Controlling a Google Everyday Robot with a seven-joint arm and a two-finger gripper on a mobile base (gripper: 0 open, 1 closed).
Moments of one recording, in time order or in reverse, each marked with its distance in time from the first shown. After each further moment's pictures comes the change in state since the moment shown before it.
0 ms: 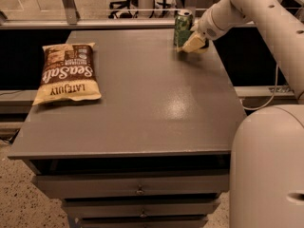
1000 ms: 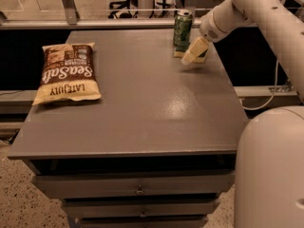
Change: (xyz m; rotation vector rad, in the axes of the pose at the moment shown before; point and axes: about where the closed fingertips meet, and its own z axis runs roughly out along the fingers) arm 0.005 0.006 -0.002 -0.008 0.002 0.023
